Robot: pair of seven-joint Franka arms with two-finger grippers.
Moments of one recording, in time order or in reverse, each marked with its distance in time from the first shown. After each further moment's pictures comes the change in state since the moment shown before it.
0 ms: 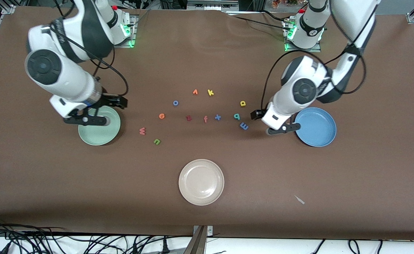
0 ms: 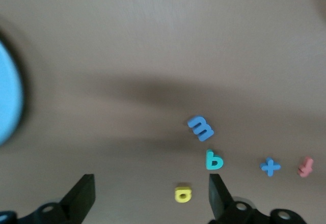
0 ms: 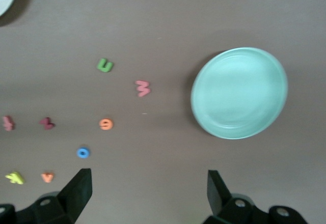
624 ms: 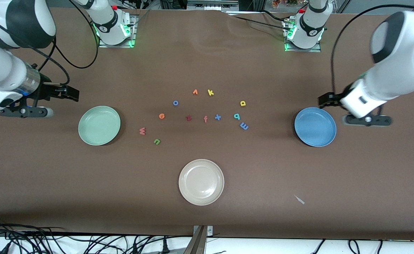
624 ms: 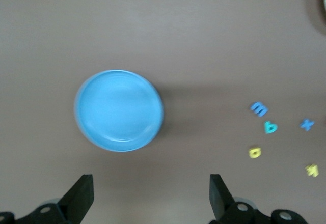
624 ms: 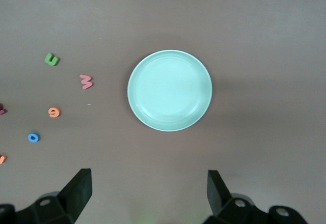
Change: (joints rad) left arm 0.094 -0.212 0.161 0.273 0.000 -0.490 0.477; right arm -0.185 -0.124 -0.012 0.003 -0.070 -0.129 -0.269
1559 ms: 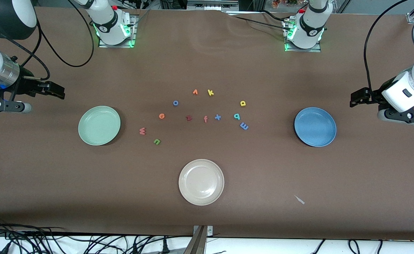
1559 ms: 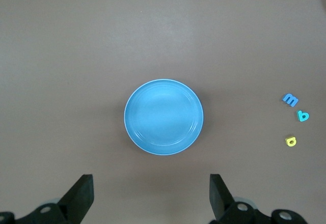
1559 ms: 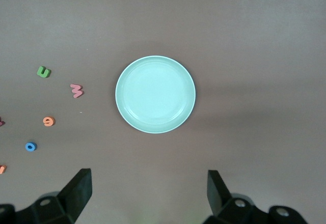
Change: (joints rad) left arm 0.032 -0.081 0.193 0.023 0.000 -0.044 0.369; right arm -0.063 -0.048 -0.023 -0.001 -0.002 -0.004 -0.003
